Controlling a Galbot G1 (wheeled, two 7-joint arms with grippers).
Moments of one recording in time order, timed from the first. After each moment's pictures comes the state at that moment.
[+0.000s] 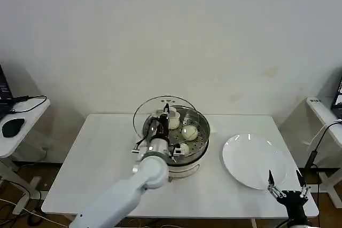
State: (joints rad) left arm 0.61 -1.20 0.35 -1.70 1.12 0.73 0.15; right arm -1.67 1.48 0.93 1.93 0.14 0.24 -0.16
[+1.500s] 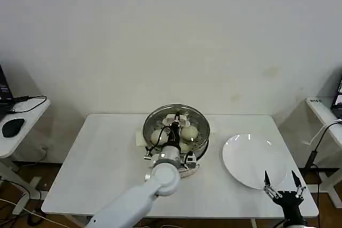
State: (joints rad) left arm 0.65 -1.27 0.38 -1.67 1.17 0.74 0.18; right arm -1.68 1.49 0.91 1.92 0.13 0.24 -0.17
